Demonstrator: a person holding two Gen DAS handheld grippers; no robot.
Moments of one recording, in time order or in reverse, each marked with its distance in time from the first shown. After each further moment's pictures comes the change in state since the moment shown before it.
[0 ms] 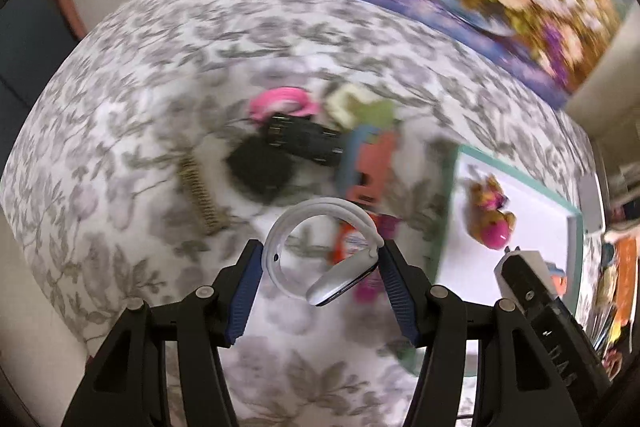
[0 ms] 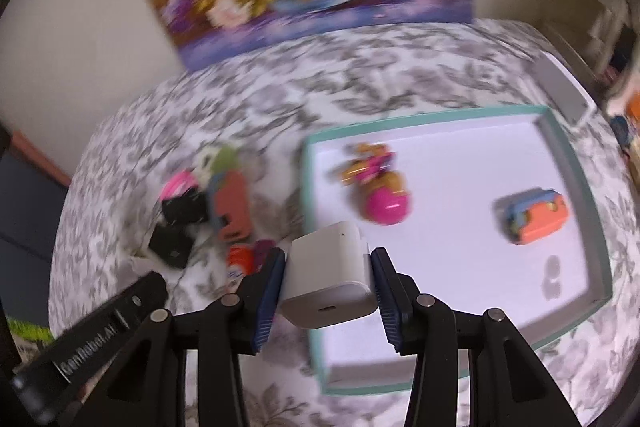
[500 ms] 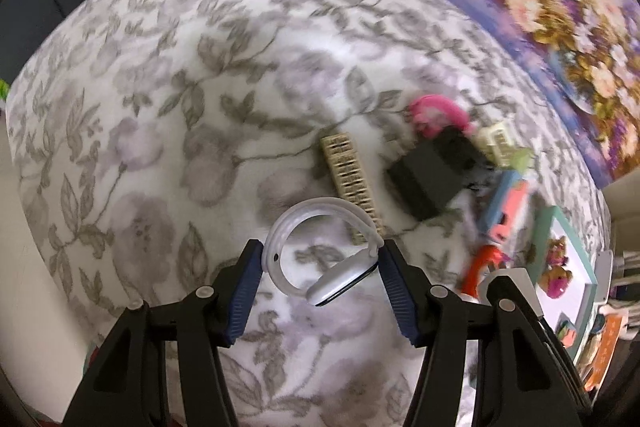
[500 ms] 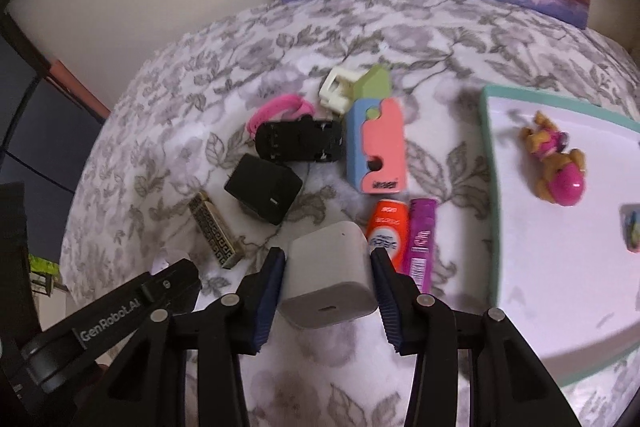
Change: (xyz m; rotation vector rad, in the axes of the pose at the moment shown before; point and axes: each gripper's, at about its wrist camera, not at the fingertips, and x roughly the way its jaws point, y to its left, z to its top) left arm 0.026 0.133 -0.008 -0.283 0.025 -0.006; right arm 0.050 0.111 -0.038 -0.208 0.109 0.144
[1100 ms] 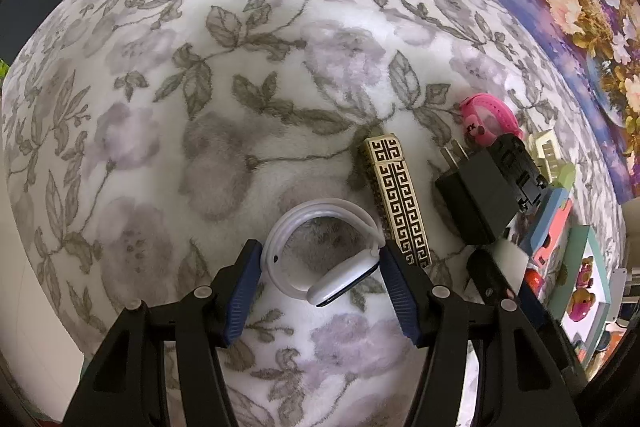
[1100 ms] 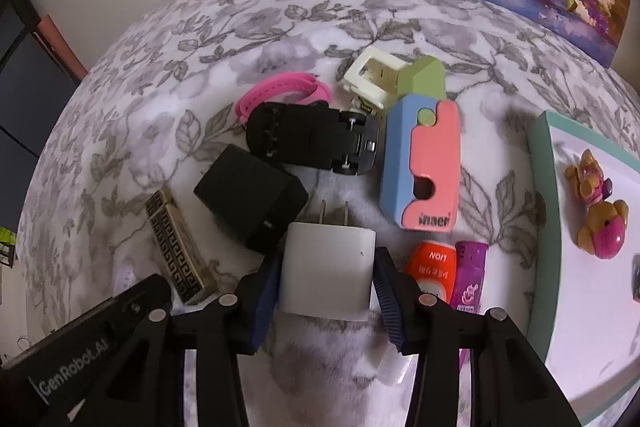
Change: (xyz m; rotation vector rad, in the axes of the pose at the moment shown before) left arm 0.052 0.020 0.019 -0.072 0.074 0.036; right arm 0.072 0.029 0.013 -0.125 0.036 -0.116
